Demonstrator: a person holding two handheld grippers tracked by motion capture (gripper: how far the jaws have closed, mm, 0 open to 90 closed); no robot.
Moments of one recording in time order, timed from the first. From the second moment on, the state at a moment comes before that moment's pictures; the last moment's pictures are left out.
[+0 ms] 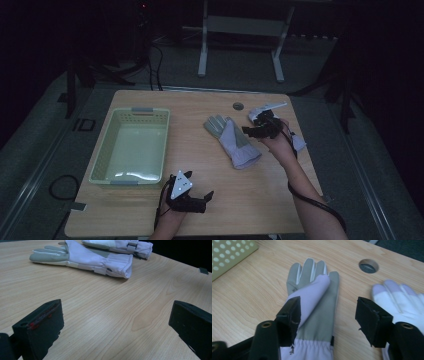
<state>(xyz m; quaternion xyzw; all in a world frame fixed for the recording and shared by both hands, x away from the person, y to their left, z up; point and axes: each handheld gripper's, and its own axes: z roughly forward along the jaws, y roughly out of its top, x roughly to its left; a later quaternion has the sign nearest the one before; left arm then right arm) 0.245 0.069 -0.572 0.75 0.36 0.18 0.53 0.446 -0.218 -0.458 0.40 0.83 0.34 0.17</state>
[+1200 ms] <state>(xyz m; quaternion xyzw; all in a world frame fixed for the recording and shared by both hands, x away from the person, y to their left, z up) 0.245 0.069 -0.572 0.75 0.36 0.17 0.53 0.466 -0.192 -0.530 0.43 0.86 0.27 0.10</state>
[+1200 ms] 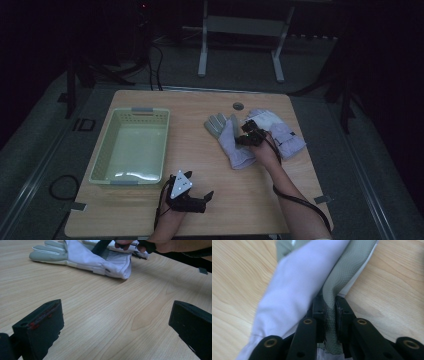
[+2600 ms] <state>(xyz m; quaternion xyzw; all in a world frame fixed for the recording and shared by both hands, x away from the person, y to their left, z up) 0.245 0.069 -0.573 0.75 0.36 0.17 0.53 0.370 -0.157 -0.526 0.57 0.70 0.41 0.12</state>
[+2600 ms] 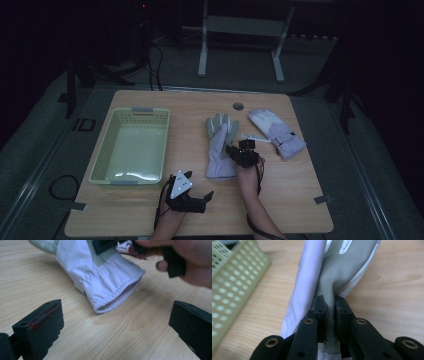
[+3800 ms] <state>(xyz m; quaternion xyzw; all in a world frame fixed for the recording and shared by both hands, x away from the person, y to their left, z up) 0.246 0.070 -0.573 0.75 0.36 0.17 0.53 0.381 -0.173 -0.518 0.50 0.79 0.34 0.13</state>
